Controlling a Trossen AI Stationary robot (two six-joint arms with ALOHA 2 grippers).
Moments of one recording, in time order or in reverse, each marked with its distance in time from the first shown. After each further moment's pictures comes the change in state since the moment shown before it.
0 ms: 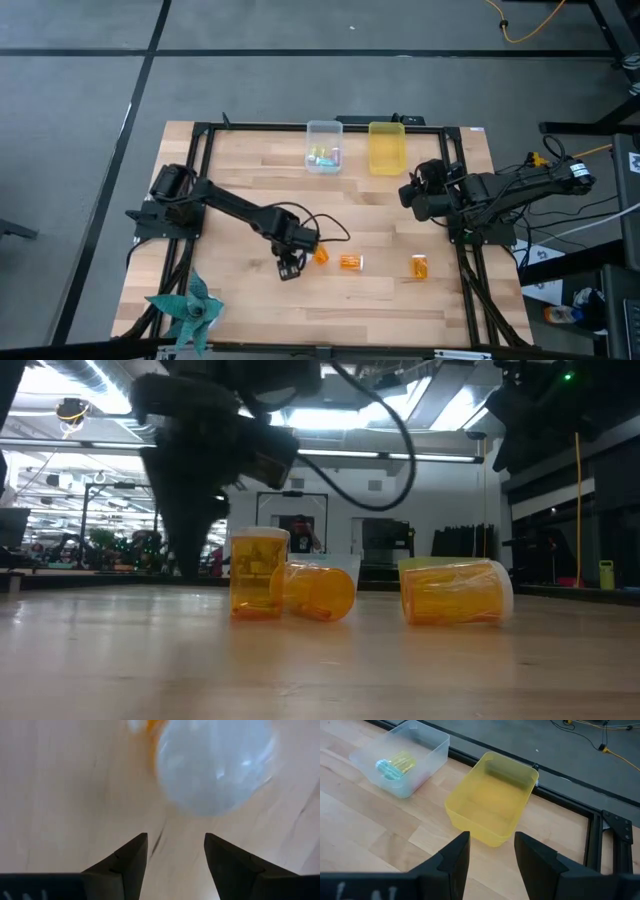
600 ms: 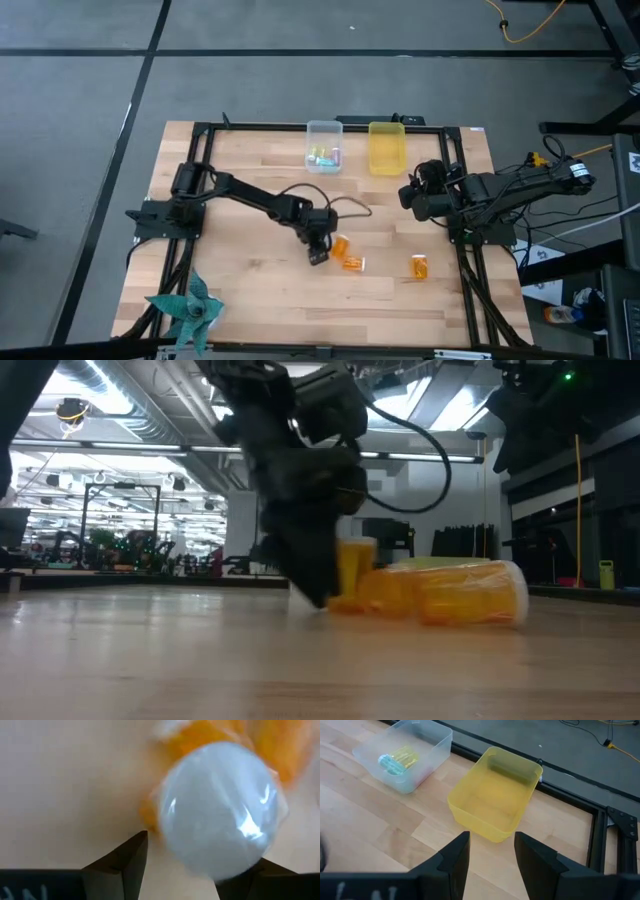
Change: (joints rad) left arm 0.161 0.129 0.002 0.446 0.004 0.061; right arm 0.000 0.000 0.000 0.005 -0.027 -0.003
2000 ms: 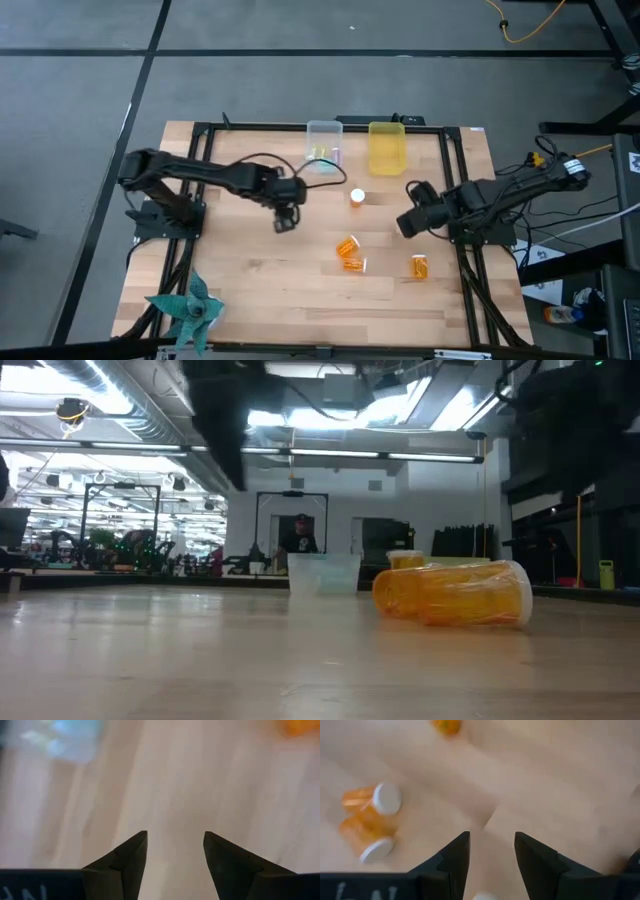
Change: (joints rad) left arm 0.049 -0.445 -0.001 -0.585 -0.392 0.255; right arm 0.106 0.056 0.000 0.033 -0.607 0.201
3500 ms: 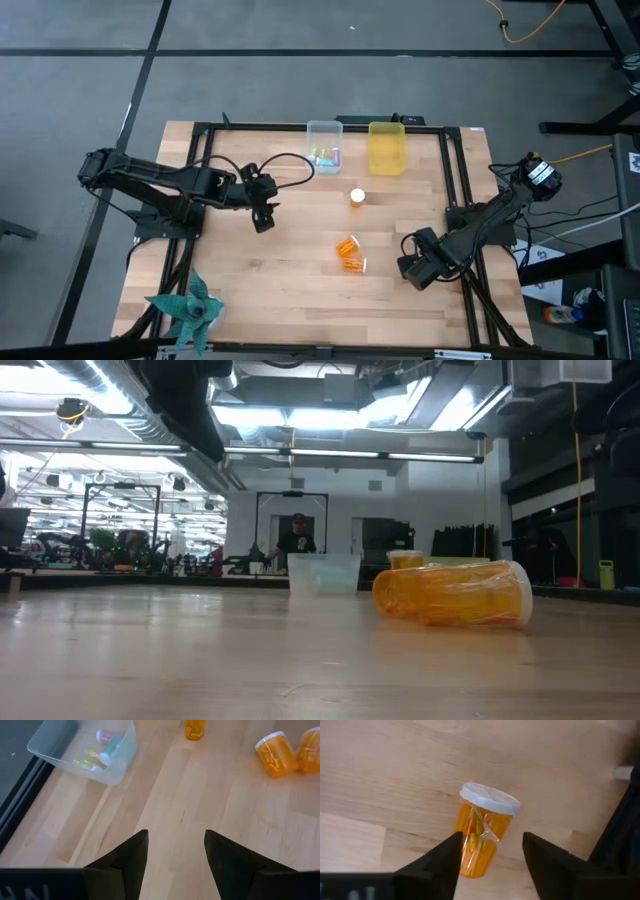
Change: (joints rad) left arm -0.100 -0.364 -0.298 0.224 -0.178 -0.097; right arm 0.380 0.378 0.000 0.058 -0.273 0.639
